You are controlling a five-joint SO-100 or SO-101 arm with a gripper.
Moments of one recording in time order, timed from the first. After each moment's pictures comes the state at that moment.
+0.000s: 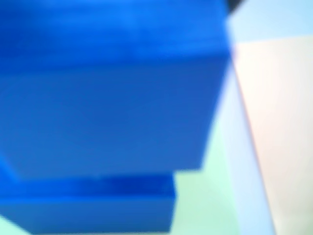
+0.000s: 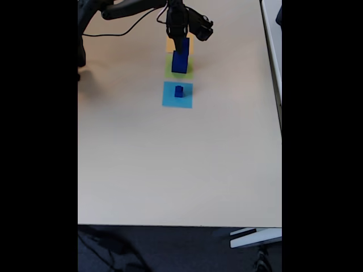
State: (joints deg) arm -5.2 55.7 40.6 90.6 100.9
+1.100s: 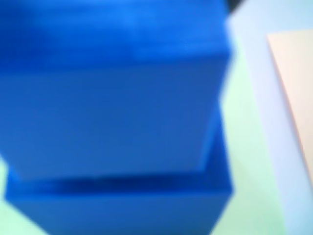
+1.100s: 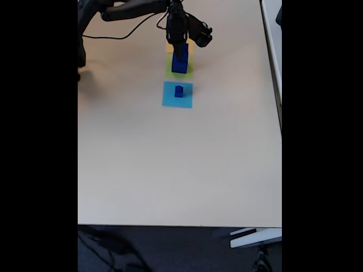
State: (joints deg) arm -3.7 55.7 44.5 88.5 99.2
